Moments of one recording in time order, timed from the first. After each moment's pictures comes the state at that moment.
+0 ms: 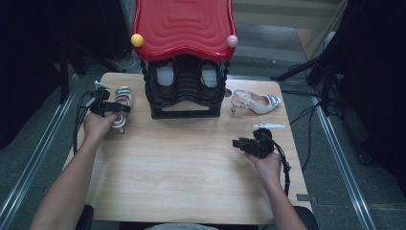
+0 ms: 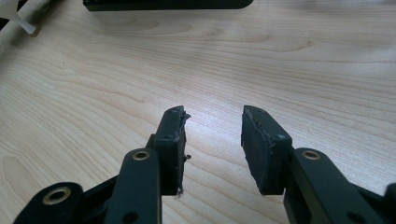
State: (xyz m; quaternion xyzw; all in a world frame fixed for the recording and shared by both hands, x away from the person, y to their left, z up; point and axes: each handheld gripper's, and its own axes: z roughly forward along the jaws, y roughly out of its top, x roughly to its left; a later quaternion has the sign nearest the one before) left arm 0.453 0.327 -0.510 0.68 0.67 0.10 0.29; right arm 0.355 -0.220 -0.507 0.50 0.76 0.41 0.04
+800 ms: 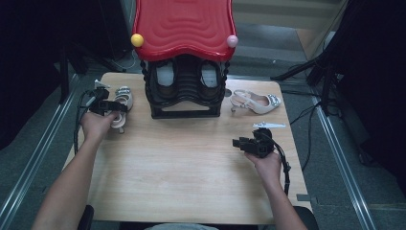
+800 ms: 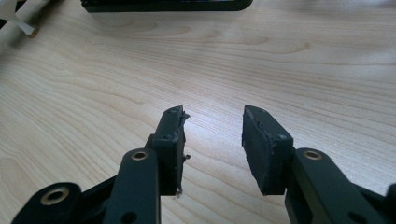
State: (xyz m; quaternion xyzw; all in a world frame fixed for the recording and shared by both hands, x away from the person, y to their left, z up) left arm 0.453 0.326 -0.505 0.65 0.70 0.10 0.27; right arm 0.356 -0.220 -0.506 0.50 0.76 0.41 0.04
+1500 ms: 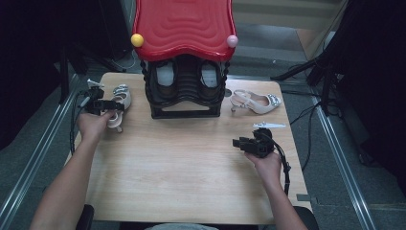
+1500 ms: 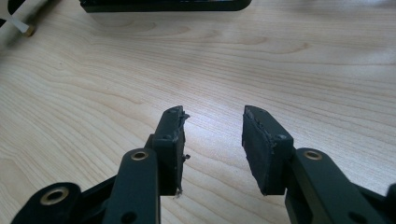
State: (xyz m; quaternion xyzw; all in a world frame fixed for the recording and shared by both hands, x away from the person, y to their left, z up) left arm 0.446 0.340 -0.499 0.63 0.71 0.09 0.30; right arm 0.355 -0.220 -0.506 0.50 0.76 0.41 0.05
